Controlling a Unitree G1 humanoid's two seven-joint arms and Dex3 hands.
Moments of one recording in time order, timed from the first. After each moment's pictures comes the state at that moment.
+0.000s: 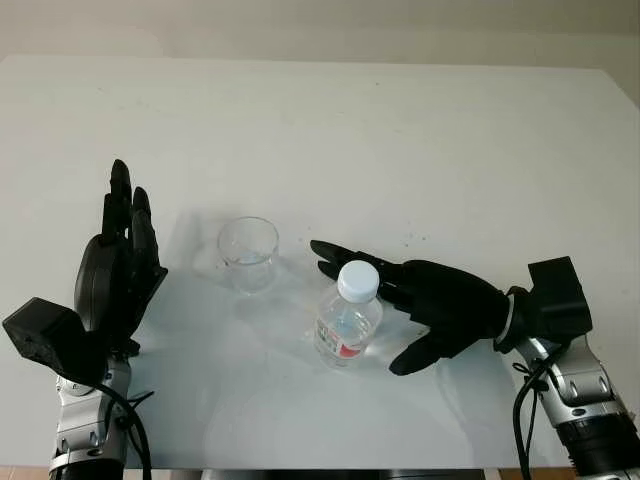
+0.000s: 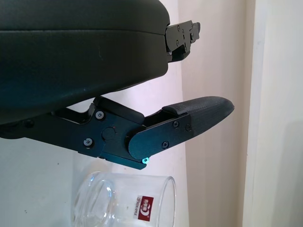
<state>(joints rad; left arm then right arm) -0.13 0.24 0.28 0.20 -0.27 -0.28 -0.27 -0.28 -0.47 0.11 0.18 0.29 -0.05 1.13</state>
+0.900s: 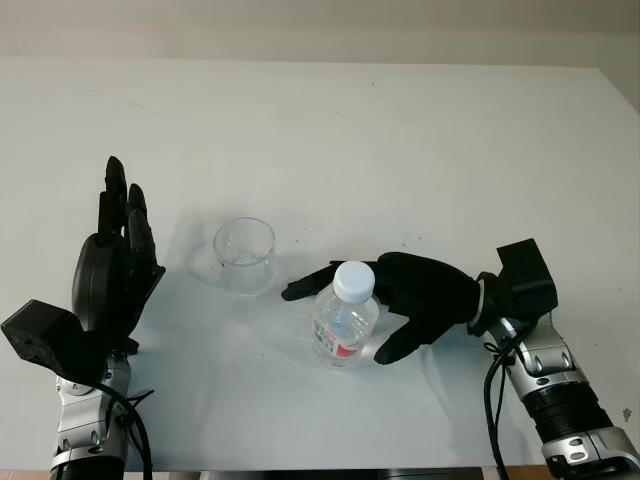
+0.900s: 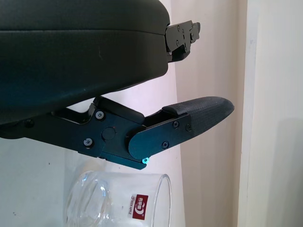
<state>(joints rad) -0.14 0.24 0.28 0.22 -0.27 -0.33 -0.26 -0.41 -0.38 0.16 0.37 0.26 -0.14 1.20</state>
